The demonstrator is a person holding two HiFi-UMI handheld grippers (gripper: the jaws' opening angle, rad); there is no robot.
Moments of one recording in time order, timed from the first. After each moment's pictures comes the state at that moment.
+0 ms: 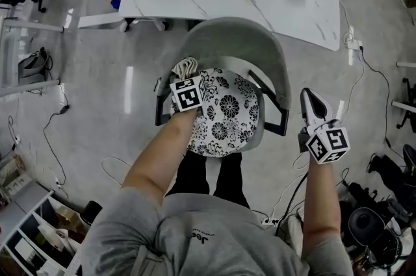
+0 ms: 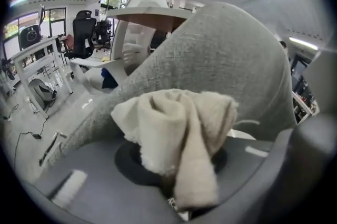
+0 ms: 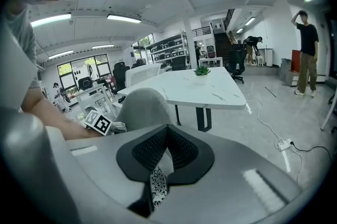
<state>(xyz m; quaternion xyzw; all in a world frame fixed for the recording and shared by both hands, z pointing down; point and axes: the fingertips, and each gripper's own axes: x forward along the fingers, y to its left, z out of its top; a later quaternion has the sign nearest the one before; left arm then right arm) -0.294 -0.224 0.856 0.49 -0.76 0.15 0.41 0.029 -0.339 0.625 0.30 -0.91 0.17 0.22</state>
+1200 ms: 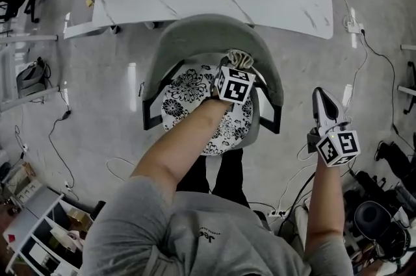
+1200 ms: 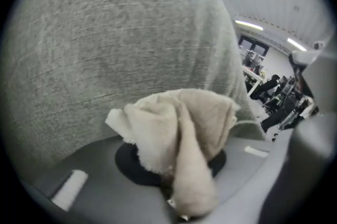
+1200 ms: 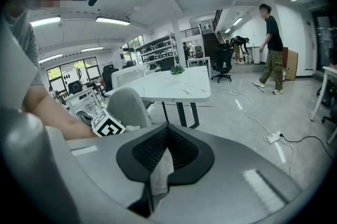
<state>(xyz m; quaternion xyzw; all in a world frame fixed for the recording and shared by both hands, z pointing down) -0.069 -0.363 0.840 0.70 -0.57 0.21 0.38 0.108 -0.373 0.637 0.35 -0.89 0.19 0.21</state>
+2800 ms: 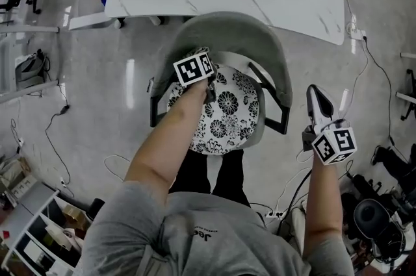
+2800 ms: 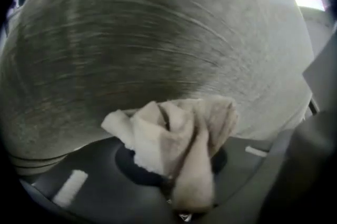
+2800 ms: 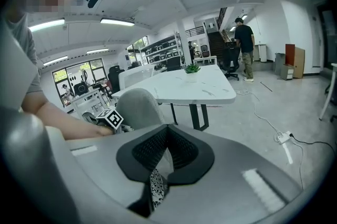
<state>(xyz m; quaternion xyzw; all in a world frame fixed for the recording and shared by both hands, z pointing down) -0.255 -0.277 0.889 0.44 -0.69 0.09 0.56 0.045 -0.356 0.636 0.32 -0.90 0.19 0.20</state>
